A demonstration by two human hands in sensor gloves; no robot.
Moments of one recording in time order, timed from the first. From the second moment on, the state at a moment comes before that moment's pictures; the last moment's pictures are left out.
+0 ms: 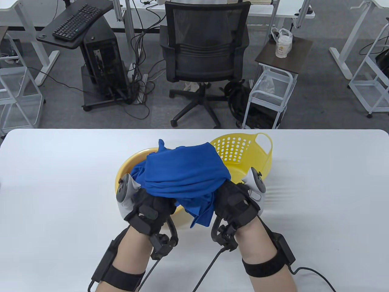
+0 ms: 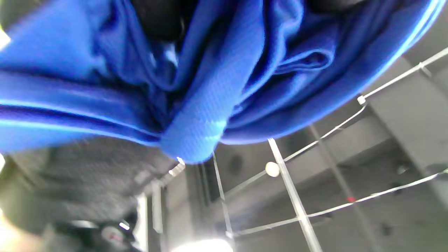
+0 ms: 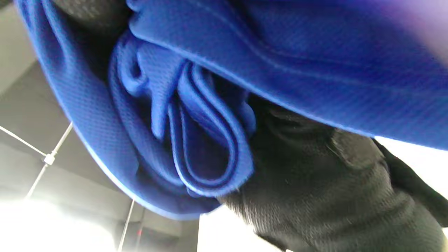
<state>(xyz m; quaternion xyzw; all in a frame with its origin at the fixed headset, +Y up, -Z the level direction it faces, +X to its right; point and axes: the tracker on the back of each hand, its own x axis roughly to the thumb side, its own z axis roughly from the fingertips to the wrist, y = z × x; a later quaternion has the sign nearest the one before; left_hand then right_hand) -0.137 -0.615 -0.327 -0.04 -0.32 0.76 0.57 0.090 -0.614 -0.350 0.24 0.17 0.50 0.81</state>
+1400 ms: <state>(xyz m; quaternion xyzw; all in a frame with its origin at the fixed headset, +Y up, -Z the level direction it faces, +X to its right) -0.157 -0.606 -0.334 -0.06 -0.39 0.75 0.53 0.102 -0.619 -0.361 0.23 0.13 0.51 0.82</state>
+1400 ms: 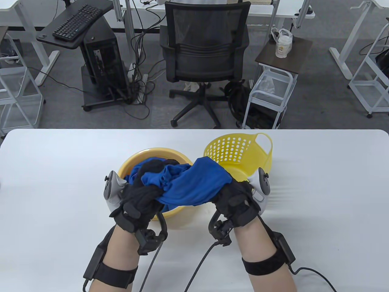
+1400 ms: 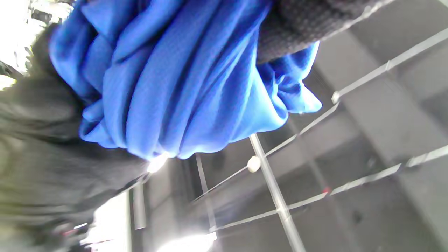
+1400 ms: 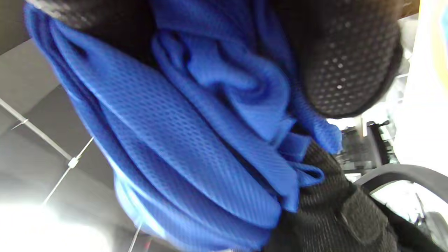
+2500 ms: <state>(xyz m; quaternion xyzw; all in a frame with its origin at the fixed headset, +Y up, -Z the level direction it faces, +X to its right) -0.139 -0.590 -0.309 -0.04 -0.32 0.53 0.78 0.125 -0.589 -0.344 0.19 -0.08 0.72 0.67</state>
